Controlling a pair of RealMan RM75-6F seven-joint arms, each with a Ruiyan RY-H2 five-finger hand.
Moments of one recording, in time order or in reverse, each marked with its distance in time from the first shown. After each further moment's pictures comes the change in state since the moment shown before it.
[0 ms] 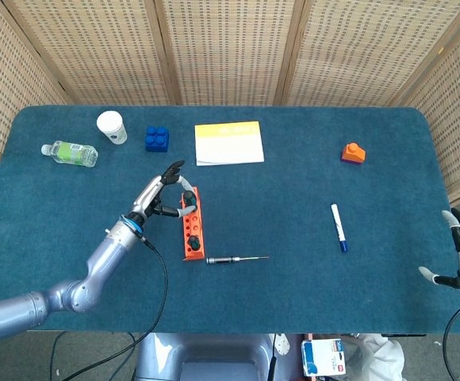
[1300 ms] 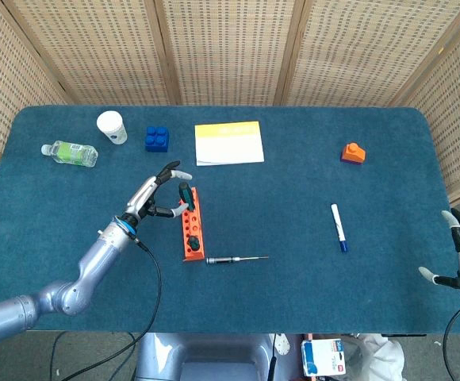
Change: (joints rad) left arm 0.053 0.045 -0.018 -0.035 0.083 -0.014 -0.044; right arm -0.001 0.001 -0.002 -0.002 -0.005 0.004 0.000
